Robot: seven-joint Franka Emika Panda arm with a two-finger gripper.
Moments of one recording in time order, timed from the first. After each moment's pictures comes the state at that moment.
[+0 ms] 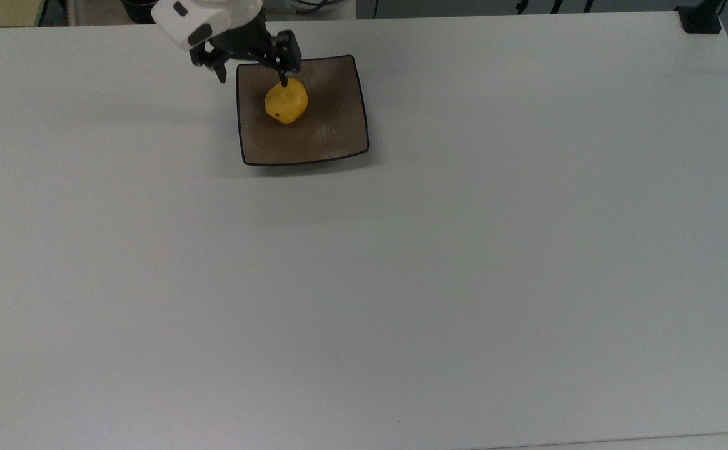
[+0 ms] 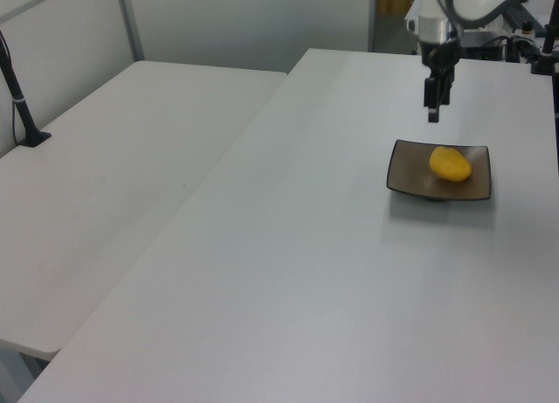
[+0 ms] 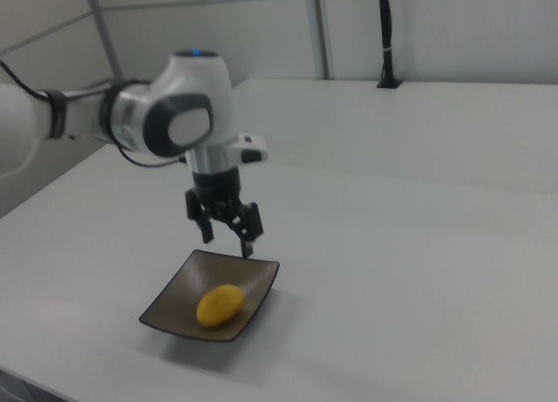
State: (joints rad) arm -0.04 -0.03 -0.01 -2.01 0.00 1.88 -0.05
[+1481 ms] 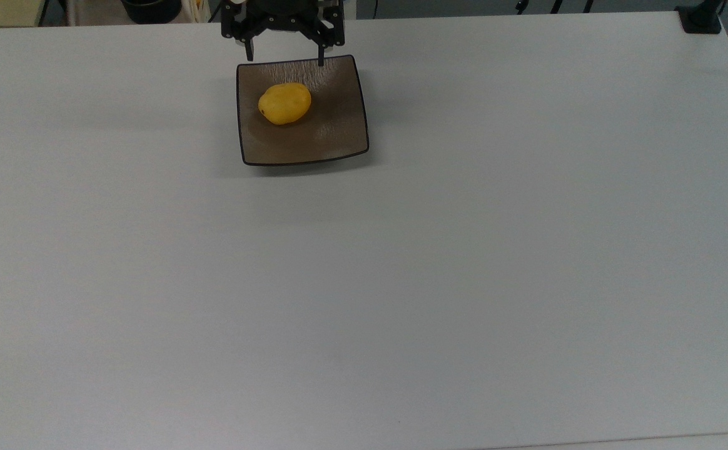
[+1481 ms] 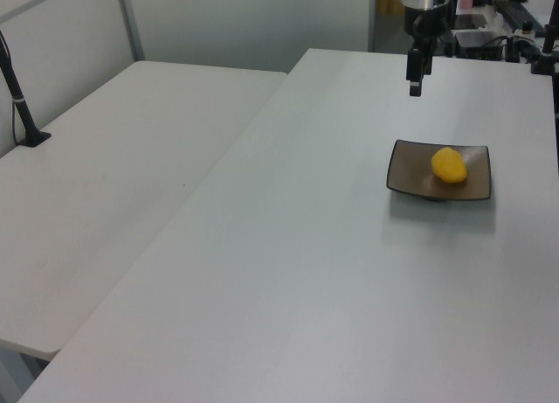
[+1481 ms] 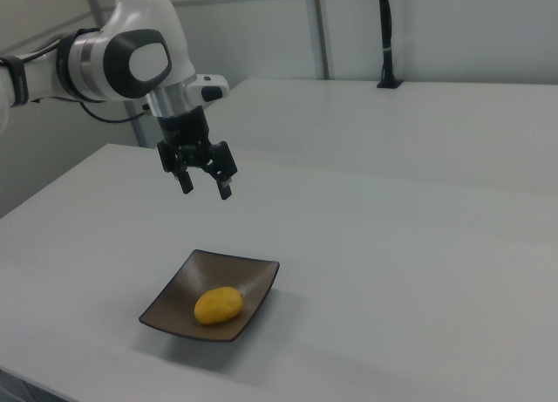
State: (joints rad) arm 0.03 0.00 0.07 -1.80 -0.08 1.78 0.06
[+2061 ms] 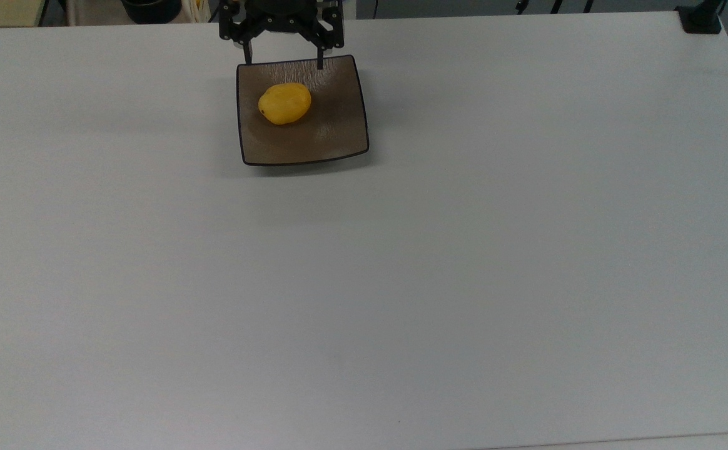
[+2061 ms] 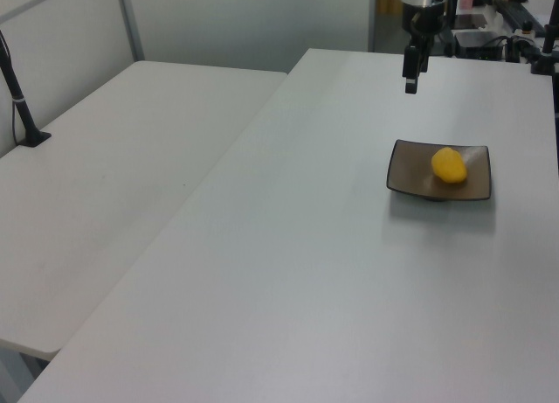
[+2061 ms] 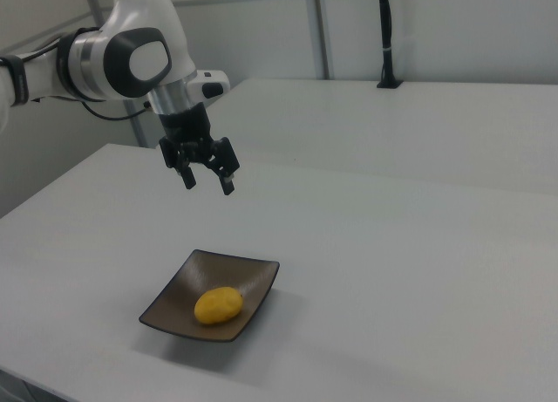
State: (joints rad) arm 0.03 0.00 0.07 -1.79 -0.08 1.81 0.06
